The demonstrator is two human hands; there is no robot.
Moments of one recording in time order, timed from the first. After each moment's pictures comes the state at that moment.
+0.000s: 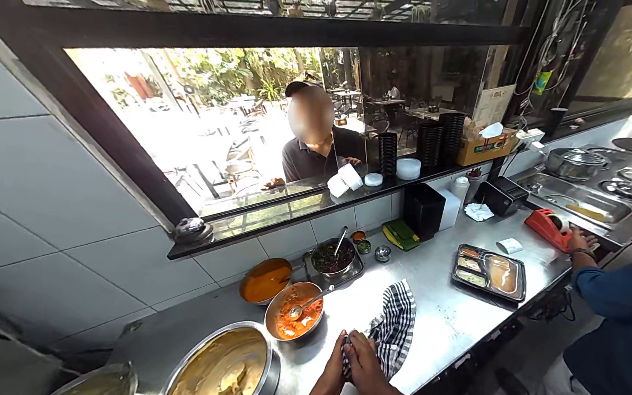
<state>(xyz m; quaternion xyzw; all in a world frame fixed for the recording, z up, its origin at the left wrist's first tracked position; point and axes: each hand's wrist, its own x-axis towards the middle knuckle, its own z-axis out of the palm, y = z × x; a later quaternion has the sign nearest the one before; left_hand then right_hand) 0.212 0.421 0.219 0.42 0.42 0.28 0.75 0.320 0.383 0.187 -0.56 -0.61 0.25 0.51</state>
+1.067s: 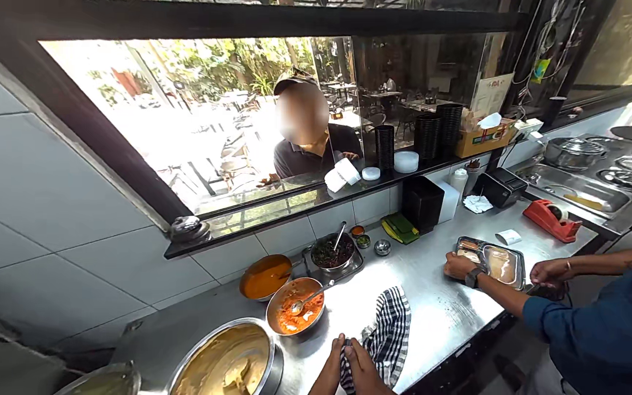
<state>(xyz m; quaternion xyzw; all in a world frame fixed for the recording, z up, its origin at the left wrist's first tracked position) 0.180 0.416 0.204 0.56 0.47 0.22 0.65 0.298 0.352 0.198 -0.54 -0.51 0.43 0.52</state>
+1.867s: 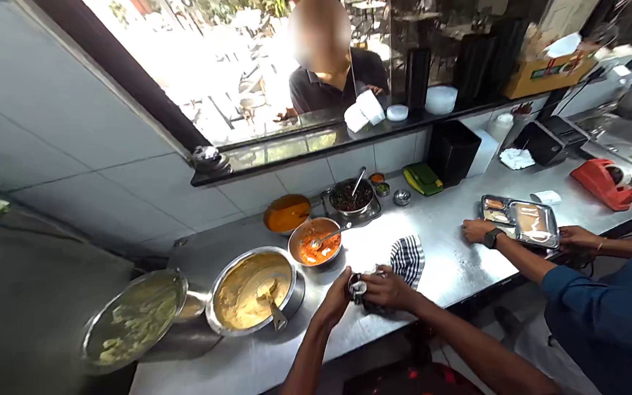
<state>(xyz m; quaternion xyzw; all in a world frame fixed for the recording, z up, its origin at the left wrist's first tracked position) 0.176 0.425 0.221 0.47 0.41 0.31 0.72 0.381 0.385 0.214 -0.31 -0.90 -0.07 0.30</state>
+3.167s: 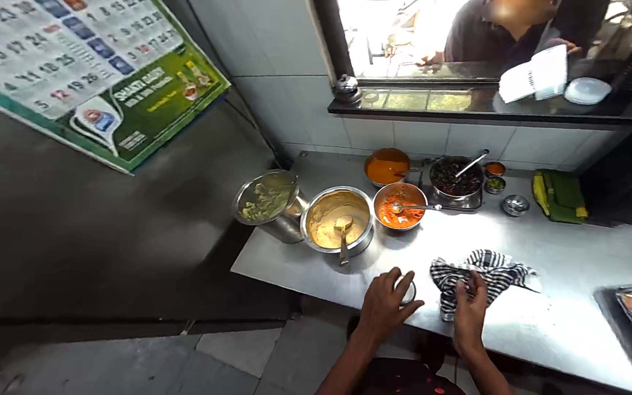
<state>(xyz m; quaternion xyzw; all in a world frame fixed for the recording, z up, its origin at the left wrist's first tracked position) 0.172 0.327 0.222 0.76 0.61 0.24 -0.01 0.375 0.357 0.199 -0.62 -0.36 0.44 0.54</state>
